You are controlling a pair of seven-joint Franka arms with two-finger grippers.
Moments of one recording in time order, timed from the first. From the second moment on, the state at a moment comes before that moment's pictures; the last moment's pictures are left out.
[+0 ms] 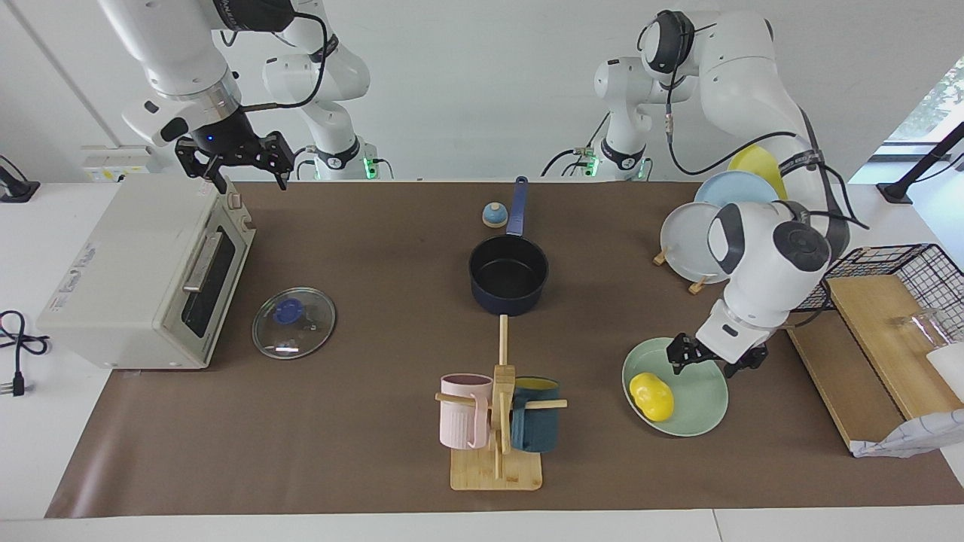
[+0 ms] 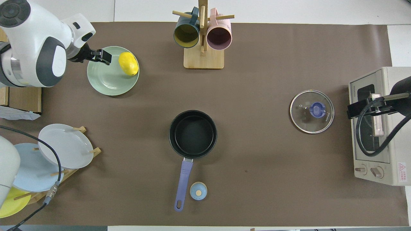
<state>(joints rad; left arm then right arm) -0.10 0.50 -0.03 -1.40 0.02 1.99 0.04 0.04 -0.06 0.01 -1.61 -0.03 1.46 -0.04</state>
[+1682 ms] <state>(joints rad) -0.09 -0.01 -0.03 -1.53 -0.02 1.47 0.00 0.05 -0.03 -0.01 -1.62 -0.03 1.50 -0.04</state>
